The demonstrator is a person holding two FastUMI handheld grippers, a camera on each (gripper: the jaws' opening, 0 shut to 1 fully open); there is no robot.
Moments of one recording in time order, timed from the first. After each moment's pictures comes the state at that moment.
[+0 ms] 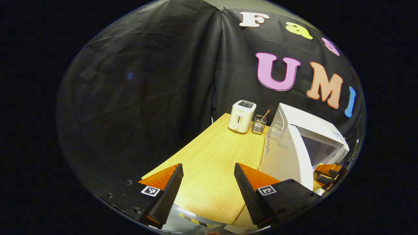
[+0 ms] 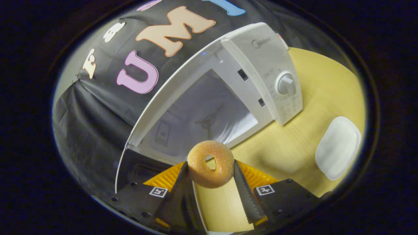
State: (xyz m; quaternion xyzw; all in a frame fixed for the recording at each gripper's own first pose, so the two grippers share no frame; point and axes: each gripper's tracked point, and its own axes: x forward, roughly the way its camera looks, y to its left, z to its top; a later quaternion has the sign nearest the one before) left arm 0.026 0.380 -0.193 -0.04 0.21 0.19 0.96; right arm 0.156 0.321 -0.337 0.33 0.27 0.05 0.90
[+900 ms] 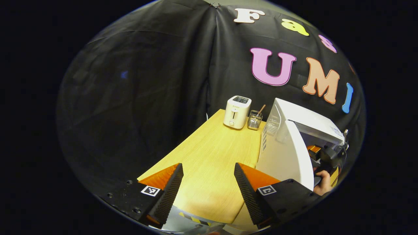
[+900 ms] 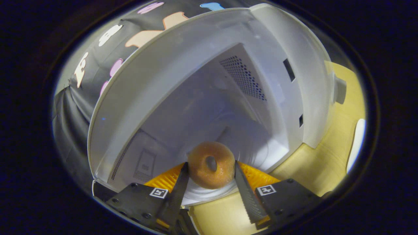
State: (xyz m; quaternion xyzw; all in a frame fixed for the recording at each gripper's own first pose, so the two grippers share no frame) left arm 0.038 0.373 -0.205 -0.04 0.23 0.17 0.96; right arm 0.268 0.333 -0.356 0.33 0.20 -0.03 0.92
